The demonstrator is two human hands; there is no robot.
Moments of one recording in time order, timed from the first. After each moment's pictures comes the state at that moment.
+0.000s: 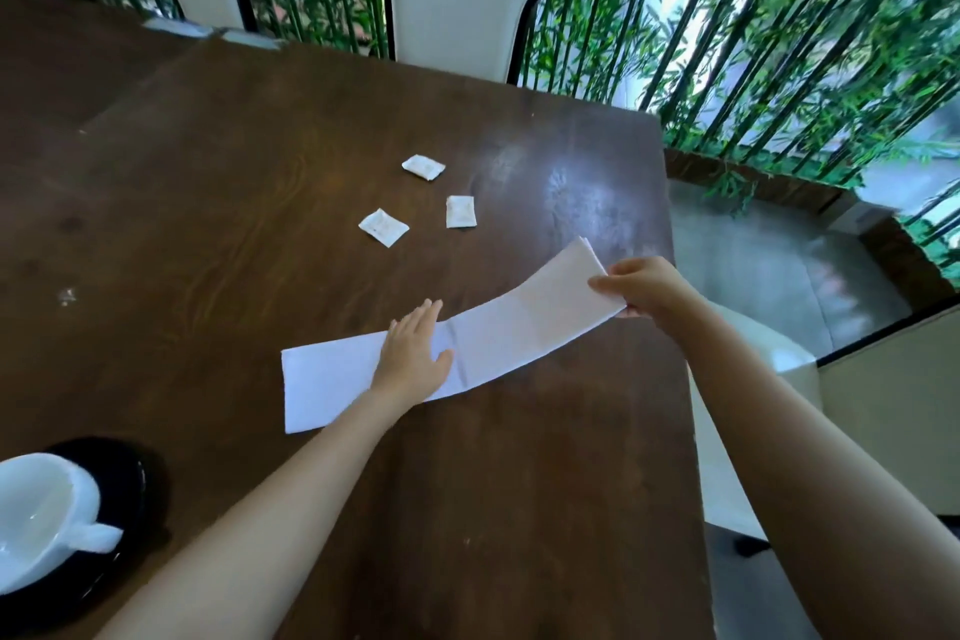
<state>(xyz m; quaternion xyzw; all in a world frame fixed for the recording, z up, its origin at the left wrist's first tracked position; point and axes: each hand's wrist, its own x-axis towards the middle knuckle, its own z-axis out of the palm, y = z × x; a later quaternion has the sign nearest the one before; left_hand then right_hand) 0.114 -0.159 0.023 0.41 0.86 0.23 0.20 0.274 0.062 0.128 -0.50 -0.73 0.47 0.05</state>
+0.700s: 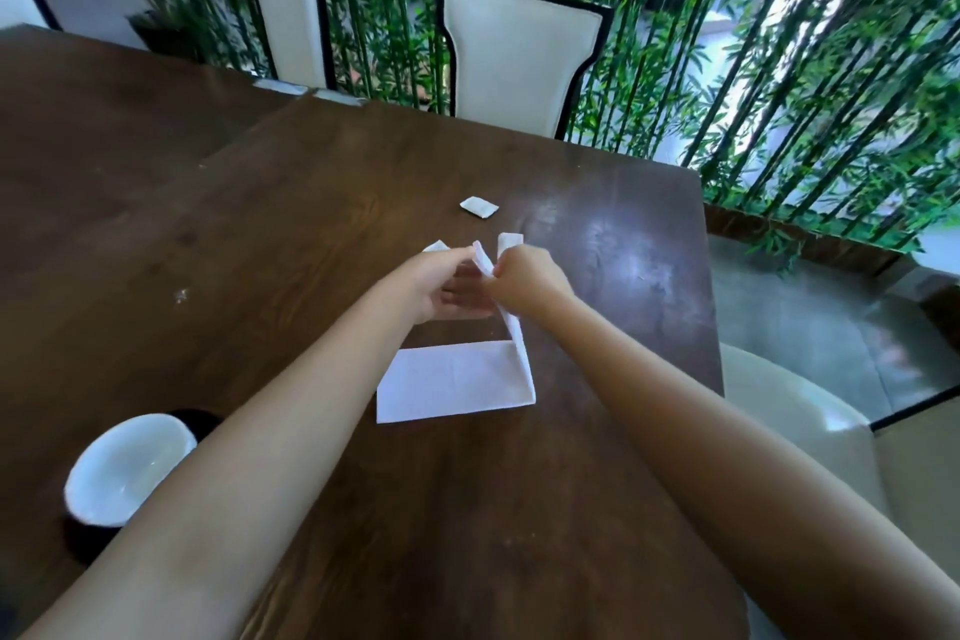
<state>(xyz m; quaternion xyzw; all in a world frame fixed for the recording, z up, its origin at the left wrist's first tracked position) 0.073 -0.168 0.167 0.05 0.65 0.58 0.49 0.162 -0.083 0.181 -0.33 -0.91 0.26 0.00</state>
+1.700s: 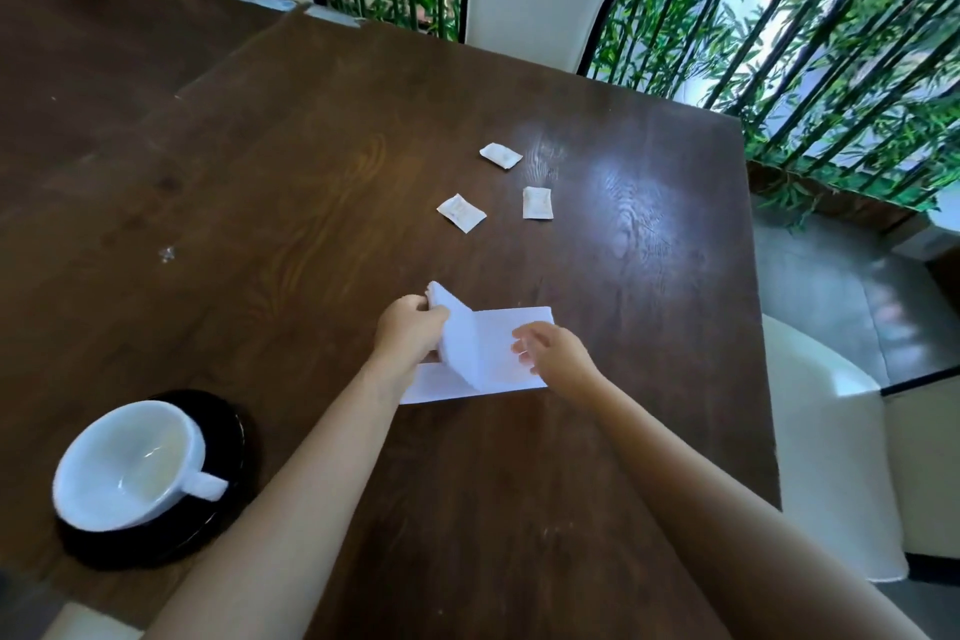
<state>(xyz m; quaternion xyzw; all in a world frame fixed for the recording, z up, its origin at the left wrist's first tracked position) 0.064 -0.219 0.064 0.03 0.80 0.49 0.33 0.188 -0.091 0.035 -0.41 -0.77 0.48 -0.02</state>
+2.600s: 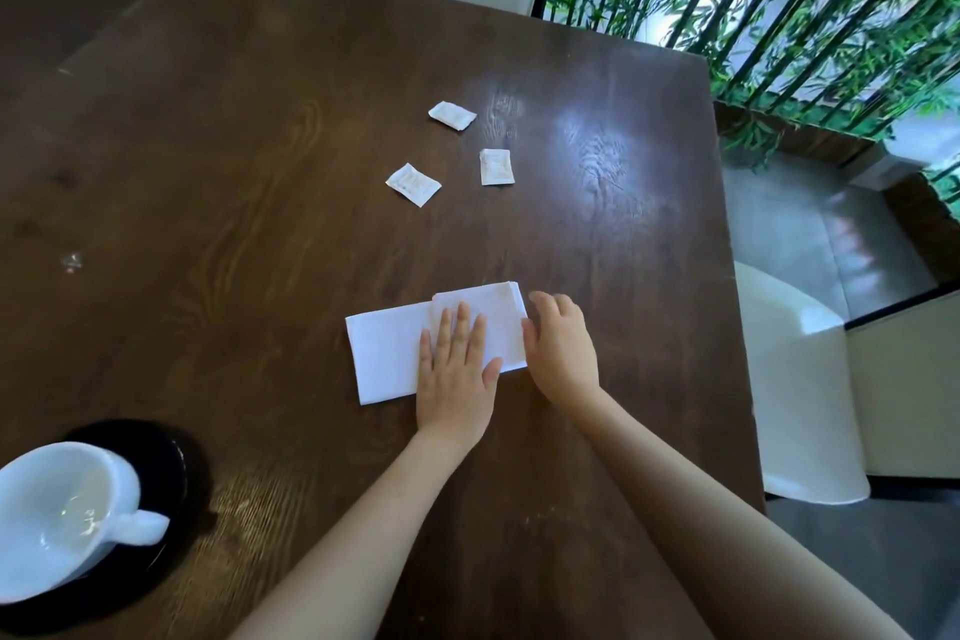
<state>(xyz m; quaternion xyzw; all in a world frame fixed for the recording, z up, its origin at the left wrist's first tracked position) 0.148 -0.191 -0.037 0.42 0.90 0.08 0.09 0.215 -0.078 0.010 -0.42 -0.87 0.24 0.09</state>
